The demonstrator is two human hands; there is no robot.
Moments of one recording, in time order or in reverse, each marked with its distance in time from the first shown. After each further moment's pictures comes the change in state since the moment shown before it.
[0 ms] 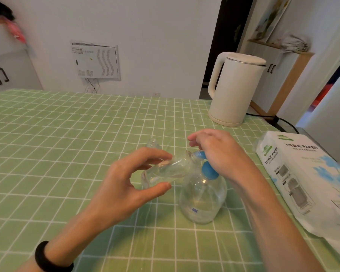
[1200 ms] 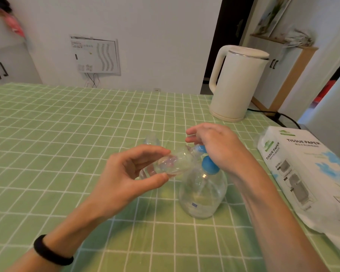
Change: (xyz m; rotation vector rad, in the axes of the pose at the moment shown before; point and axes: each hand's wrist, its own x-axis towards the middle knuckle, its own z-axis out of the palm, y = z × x) left_hand 0.000 -0.002 0.005 -0.525 -0.011 -0.253; right_hand 0.002 -0.002 0.001 0.038 -0.050 0.052
